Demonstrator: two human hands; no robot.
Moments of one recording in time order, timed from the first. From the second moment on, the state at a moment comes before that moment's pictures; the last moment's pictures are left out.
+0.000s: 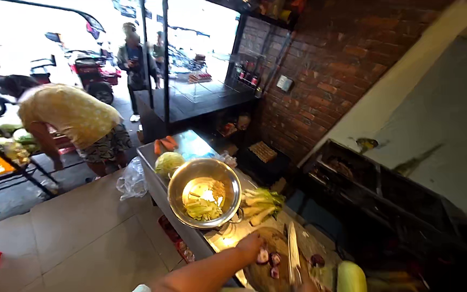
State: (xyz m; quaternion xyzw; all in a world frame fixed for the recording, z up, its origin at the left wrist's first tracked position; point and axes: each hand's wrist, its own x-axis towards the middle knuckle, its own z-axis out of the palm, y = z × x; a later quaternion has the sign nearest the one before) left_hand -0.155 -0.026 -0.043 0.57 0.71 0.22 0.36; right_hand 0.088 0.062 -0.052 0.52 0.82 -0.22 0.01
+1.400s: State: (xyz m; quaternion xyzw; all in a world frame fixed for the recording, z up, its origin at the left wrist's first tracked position) left_hand -0.003 0.189 -0.053 0.63 0.69 0.06 0.35; right_hand 0.228 0.102 0.015 0.60 0.63 -0.41 -0.28
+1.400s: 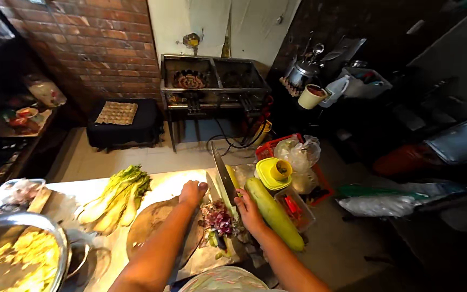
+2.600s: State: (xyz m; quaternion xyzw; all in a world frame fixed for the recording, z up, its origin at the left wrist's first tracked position) left_hand -0.057 0.025 0.052 0.51 0.34 0.49 0.62; right_hand 0.136 0.064 0.099 0.48 0.77 -0.30 -0.29
